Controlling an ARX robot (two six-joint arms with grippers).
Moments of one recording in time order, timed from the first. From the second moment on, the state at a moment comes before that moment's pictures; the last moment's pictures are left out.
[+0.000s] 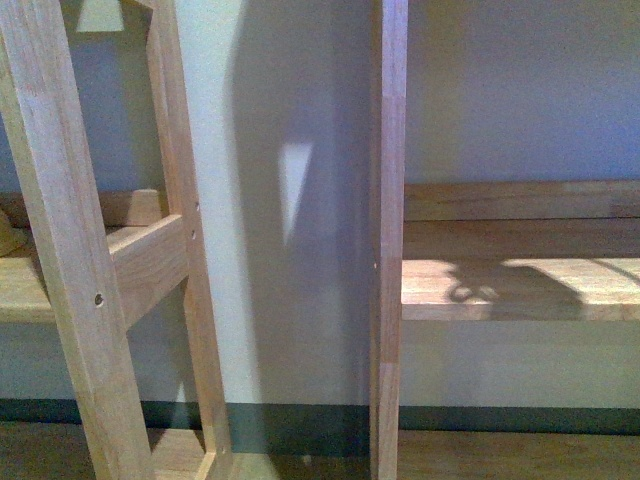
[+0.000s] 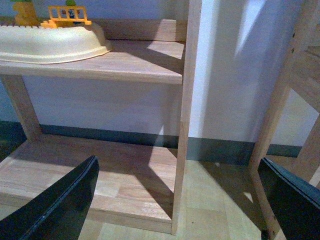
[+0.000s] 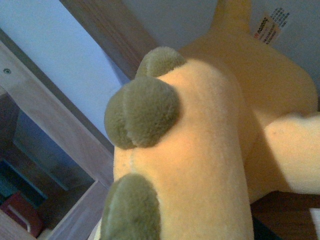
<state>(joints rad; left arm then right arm) 0.00 0.00 0.01 -0.01 0.00 0.00 0.06 2.02 2.43 -0.11 -0.28 0.79</state>
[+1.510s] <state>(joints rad) 0.00 0.00 0.01 -0.01 0.00 0.00 0.09 1.32 1.60 0.15 0.07 0.28</state>
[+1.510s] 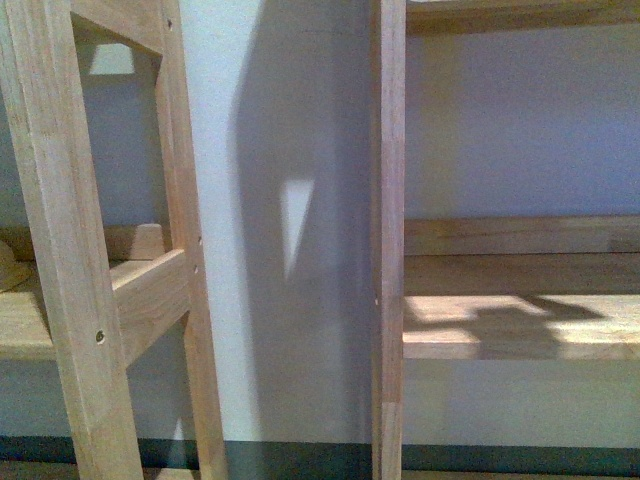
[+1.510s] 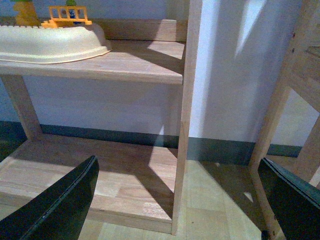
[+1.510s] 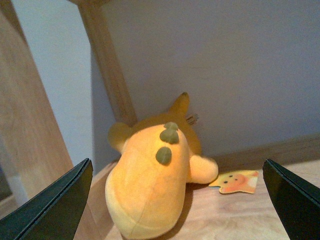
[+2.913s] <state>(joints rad) 0.00 0.00 0.01 -0.01 0.00 0.00 0.33 0.34 0.47 -0.13 0.31 0.01</state>
